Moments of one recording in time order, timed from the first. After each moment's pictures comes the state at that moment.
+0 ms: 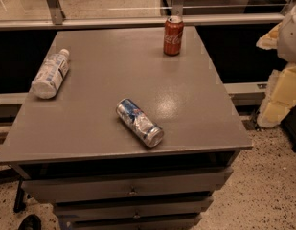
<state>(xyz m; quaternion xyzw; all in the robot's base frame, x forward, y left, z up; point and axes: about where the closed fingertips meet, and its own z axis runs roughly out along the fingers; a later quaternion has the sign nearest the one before) 0.438 -0.217 0.977 -0.60 0.78 -0.03 0.16</state>
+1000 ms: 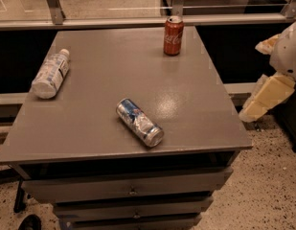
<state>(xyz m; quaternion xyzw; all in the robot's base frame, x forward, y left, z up) 0.477 -0.224 0.946 -0.55 0.80 -0.02 0.25</state>
